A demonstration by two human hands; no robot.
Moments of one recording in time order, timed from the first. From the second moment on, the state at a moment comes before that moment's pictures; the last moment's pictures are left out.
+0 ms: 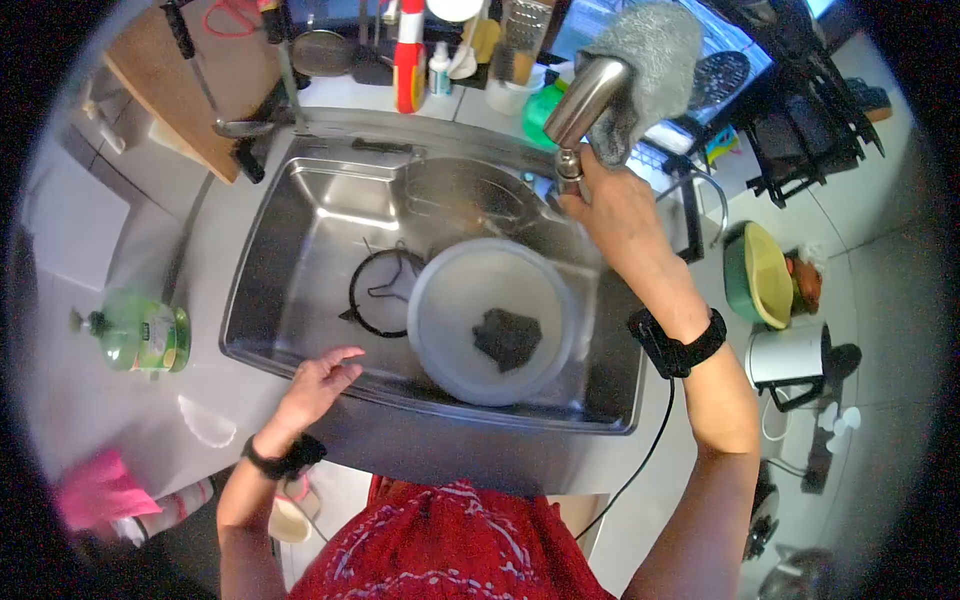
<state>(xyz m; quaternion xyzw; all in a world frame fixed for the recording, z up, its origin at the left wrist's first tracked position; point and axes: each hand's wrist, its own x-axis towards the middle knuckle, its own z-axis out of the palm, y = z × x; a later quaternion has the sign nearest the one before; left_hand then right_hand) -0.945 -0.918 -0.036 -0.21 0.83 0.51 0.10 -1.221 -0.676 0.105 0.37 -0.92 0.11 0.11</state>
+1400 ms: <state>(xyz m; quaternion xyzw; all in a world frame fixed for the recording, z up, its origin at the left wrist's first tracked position) -0.954 -0.899 -0.041 -0.18 0.82 0.53 0.10 -1.187 -0.612 0.147 0.30 -0.94 0.10 -0.08</state>
